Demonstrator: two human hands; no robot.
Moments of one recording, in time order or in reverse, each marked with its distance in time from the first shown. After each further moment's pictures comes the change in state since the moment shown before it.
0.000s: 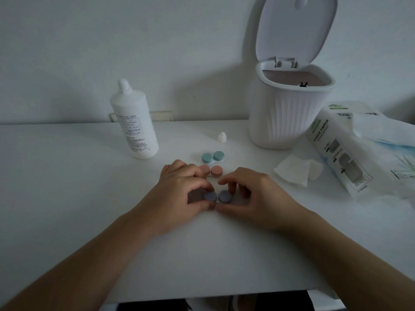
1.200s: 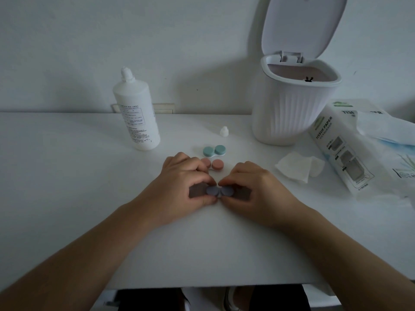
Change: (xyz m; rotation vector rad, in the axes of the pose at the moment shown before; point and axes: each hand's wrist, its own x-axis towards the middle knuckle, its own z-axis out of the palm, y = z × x) left_hand -0.002 0.006 -0.003 0.000 -0.025 -0.007; right_hand 0.000 0.001 0.004 -0.076 0.069 -0.190
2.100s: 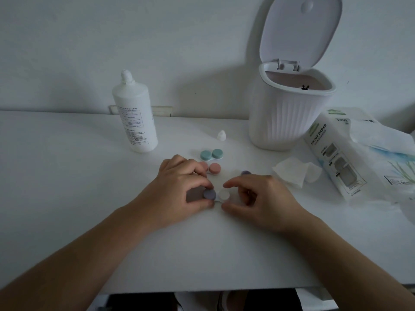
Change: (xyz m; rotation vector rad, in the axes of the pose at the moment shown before) left_hand -0.001 -0.003 0.003 0.027 0.043 0.045; right_hand -0.013 0.004 -0.009 -0.012 -0.091 0.267
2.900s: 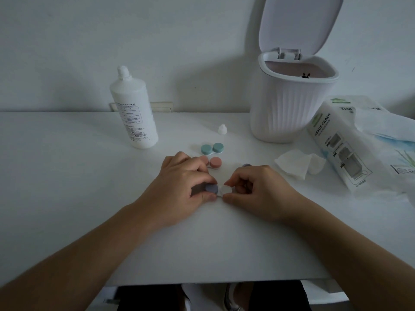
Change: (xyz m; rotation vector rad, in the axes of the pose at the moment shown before) left_hand 0.001 0.007 0.005 0.069 0.004 0.001; right_hand 0.011 0.004 0.003 0.126 -0.065 0.055
